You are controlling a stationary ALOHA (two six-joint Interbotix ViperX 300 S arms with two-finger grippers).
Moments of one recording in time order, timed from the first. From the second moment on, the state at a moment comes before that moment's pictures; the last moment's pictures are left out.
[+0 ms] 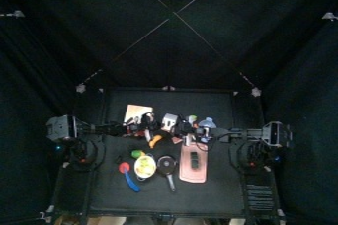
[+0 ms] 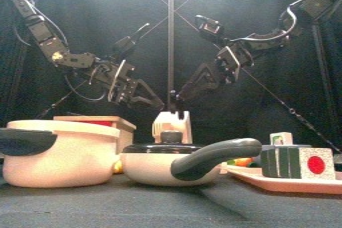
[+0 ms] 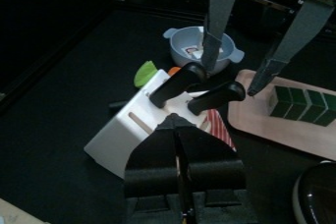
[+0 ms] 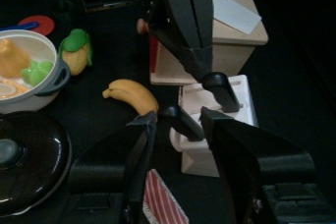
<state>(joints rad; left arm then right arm) 0.31 0.01 0.86 -0.01 -0.62 0.01 -0.28 -0.12 0.76 -0.21 -0.23 0.02</state>
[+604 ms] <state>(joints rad) 0.32 0.08 0.80 0.00 -0.62 0.01 -0.30 -0.08 0.71 -0.21 -0.19 0.02</state>
